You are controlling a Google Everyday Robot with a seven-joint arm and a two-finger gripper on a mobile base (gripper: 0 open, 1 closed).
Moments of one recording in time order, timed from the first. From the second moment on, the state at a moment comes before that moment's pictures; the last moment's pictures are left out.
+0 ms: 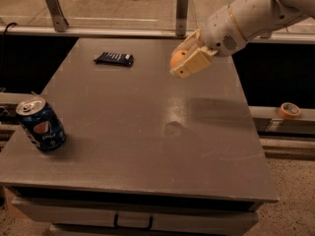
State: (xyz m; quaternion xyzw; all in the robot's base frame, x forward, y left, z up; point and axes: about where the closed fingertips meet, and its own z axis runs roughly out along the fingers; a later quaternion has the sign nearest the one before) arm 0.577 -0.063 0.945 -0.62 0.67 0.21 0.34
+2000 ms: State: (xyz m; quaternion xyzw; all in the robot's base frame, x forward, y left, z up) arm 0.478 0.151 0.899 -0.71 0.51 0.37 0.31
